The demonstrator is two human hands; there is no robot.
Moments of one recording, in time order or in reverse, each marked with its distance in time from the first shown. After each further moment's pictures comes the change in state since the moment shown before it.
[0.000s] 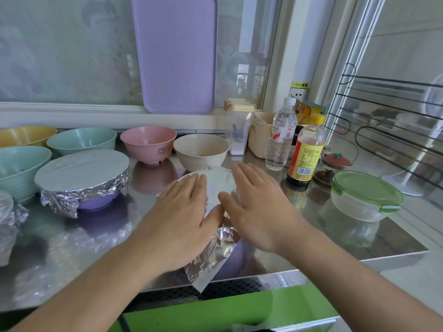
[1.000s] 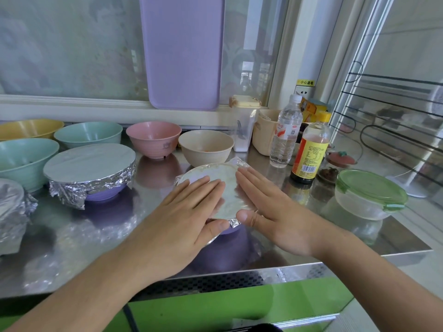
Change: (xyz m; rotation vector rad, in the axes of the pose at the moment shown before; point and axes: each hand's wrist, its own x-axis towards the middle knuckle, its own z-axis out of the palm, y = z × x) left_hand -0.024 -0.016 0.006 0.065 -0.040 0.208; right_hand -0.011 0.050 0.007 0.134 -0.202 -0.198
